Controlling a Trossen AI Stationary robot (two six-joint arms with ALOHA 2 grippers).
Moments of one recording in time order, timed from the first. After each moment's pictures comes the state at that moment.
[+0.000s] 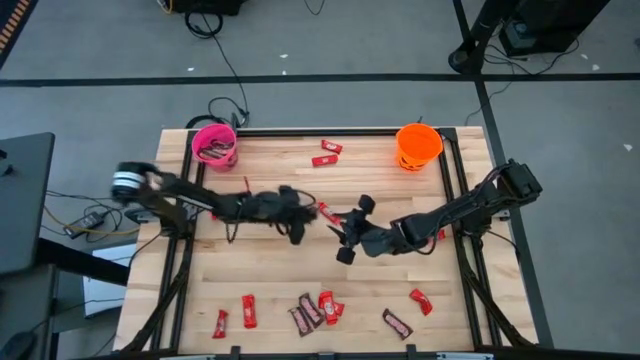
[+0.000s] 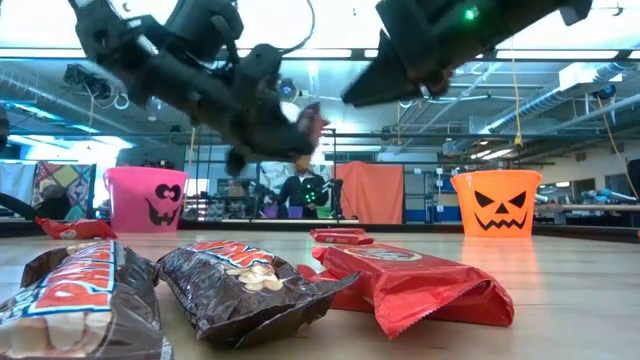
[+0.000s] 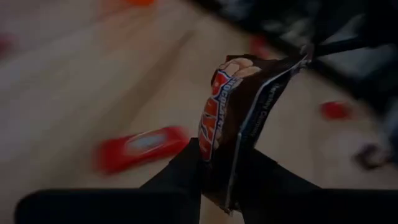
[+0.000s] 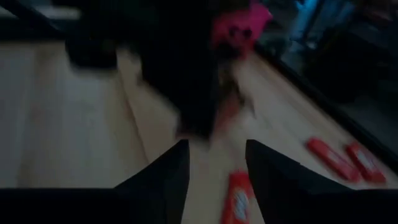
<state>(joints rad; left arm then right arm) 0.00 1.53 0.62 0.48 -0.15 -0.50 0.32 1.60 0.88 0.16 0.75 0.23</state>
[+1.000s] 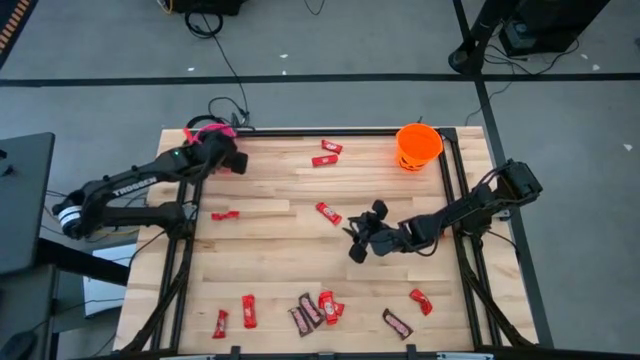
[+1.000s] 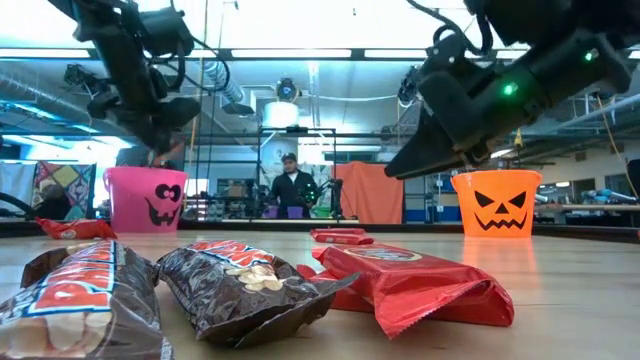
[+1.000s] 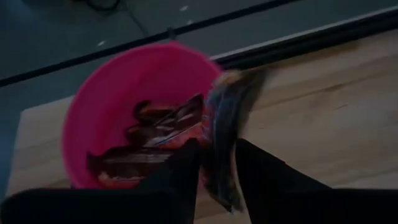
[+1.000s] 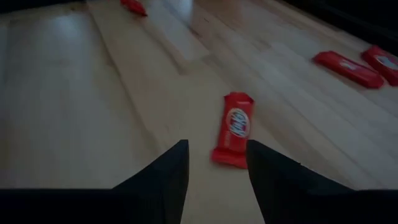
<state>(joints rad) 0.60 0.97 0.73 -0.74 -0.60 -0.54 0.30 1.60 0.62 0.30 0.69 0.50</state>
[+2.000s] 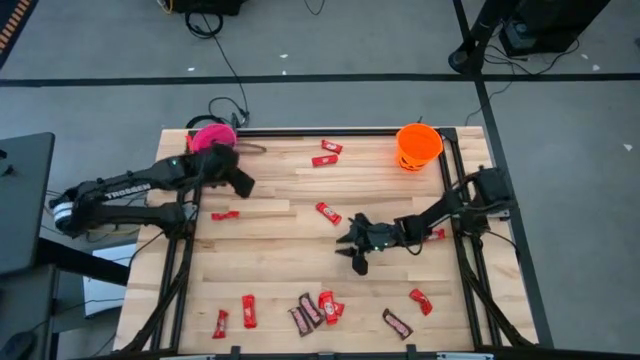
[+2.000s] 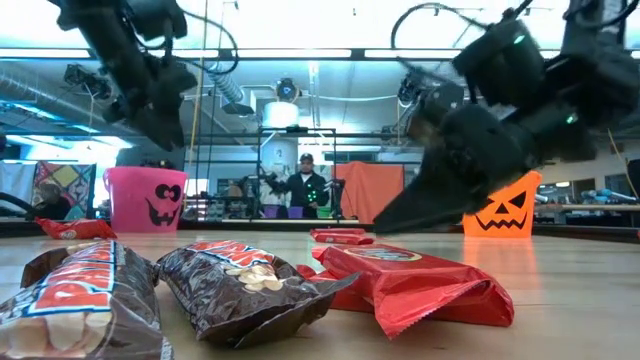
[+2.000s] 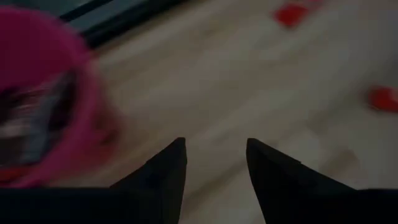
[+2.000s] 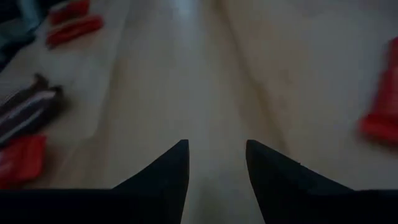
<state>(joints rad) 0.38 0.91 0.72 -0.74 -0.31 -0.49 0.20 1.85 0.53 0.80 0.14 0.39</state>
